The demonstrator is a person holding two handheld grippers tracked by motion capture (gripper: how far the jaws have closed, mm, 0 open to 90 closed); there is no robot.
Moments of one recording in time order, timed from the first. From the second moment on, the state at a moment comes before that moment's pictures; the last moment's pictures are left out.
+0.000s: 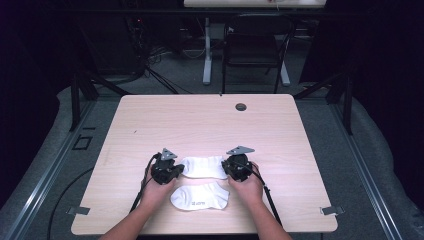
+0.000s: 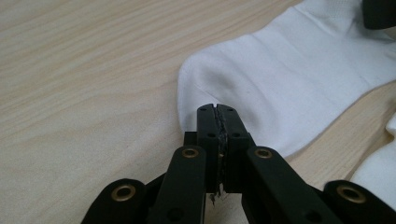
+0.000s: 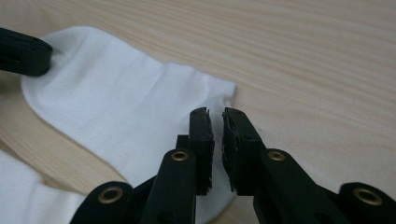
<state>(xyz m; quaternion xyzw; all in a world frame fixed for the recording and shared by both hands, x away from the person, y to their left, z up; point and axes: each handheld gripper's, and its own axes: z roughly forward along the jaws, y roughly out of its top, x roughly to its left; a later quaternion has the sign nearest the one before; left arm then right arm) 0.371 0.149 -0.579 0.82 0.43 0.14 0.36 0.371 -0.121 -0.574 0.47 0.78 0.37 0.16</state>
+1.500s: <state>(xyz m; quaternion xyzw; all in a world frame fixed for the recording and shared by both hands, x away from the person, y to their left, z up) 0.390 0.161 -0.564 0.81 0.44 0.14 0.37 0.379 -0.132 -0.559 0.48 0.78 0.37 0.16</state>
